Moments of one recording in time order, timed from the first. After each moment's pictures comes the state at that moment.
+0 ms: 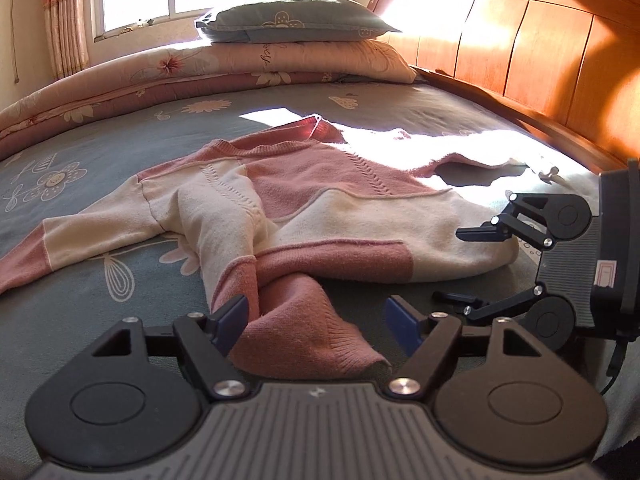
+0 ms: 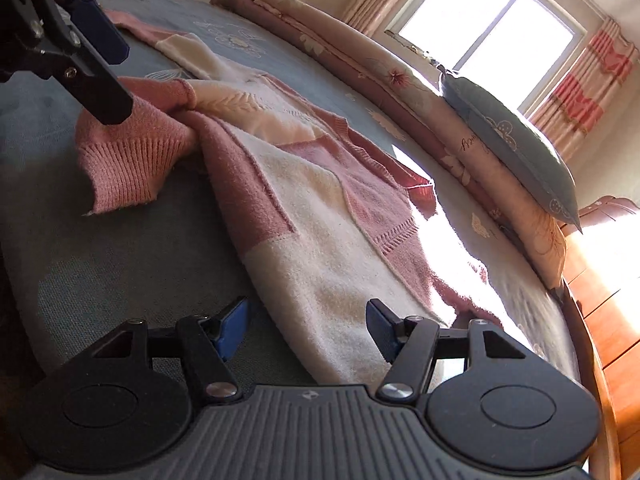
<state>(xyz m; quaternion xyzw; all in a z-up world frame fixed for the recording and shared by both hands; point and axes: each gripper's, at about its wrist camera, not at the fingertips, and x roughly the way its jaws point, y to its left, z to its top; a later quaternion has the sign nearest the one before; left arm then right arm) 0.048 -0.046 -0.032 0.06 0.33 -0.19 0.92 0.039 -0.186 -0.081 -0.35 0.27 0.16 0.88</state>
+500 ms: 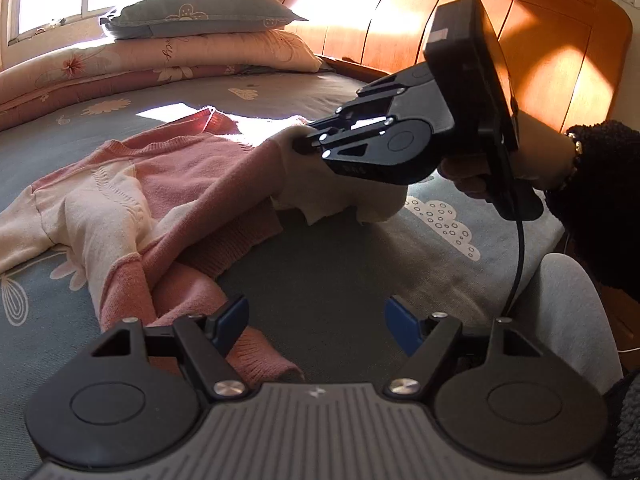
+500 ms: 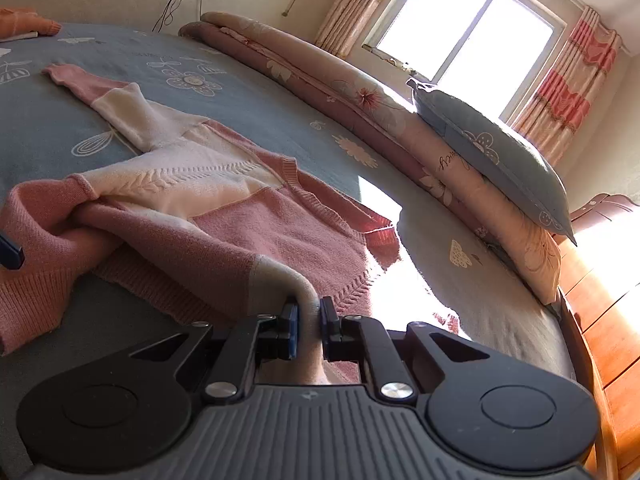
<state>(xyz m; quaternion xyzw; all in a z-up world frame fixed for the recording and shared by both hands) 0.059 -0.079 -0.058 0.07 0.34 -0.31 0.88 0.125 -0.210 -0.018 -0.29 0.24 0.15 0.92</state>
